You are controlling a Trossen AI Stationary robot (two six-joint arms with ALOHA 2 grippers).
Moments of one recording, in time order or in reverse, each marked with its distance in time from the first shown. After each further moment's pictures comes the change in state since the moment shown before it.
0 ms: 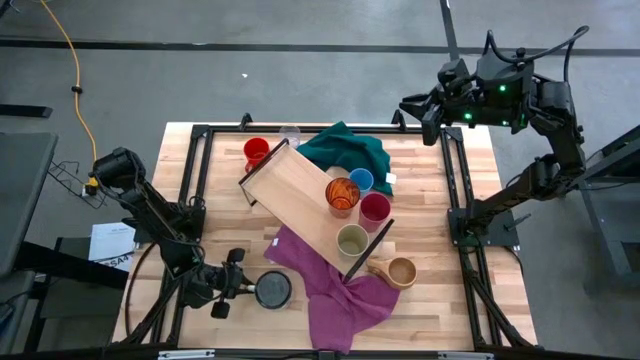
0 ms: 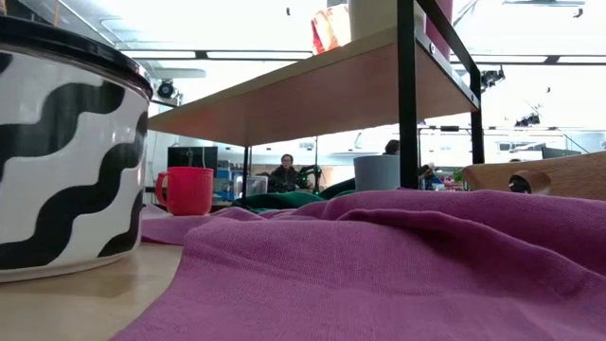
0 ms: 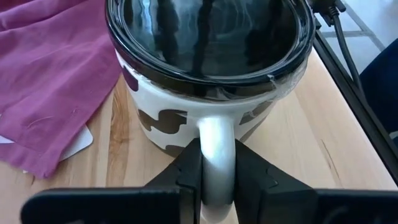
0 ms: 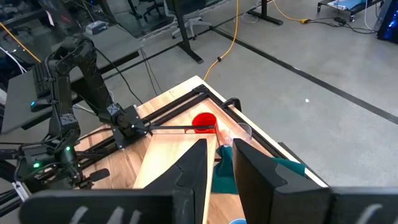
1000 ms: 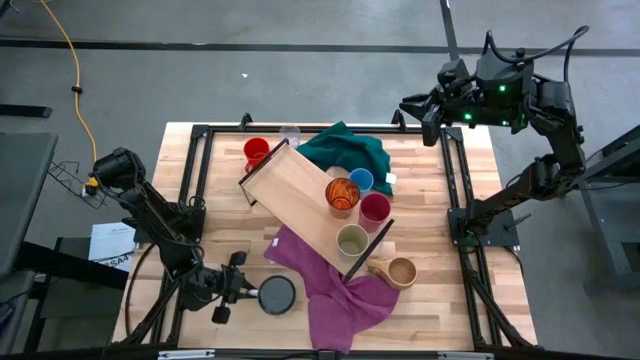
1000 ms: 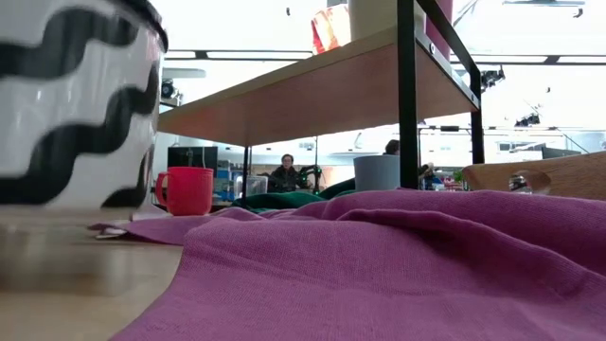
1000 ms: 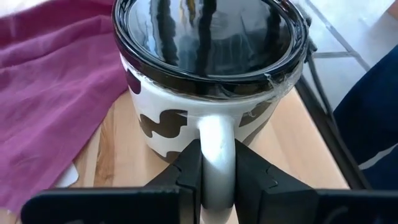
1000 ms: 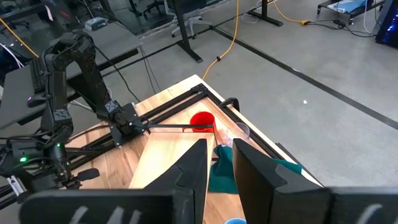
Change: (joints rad) left arm 0.000 0.000 0.054 0.050 -0.031 0.056; right arm 0.000 0.000 0.000 -0.004 0.000 -0.024
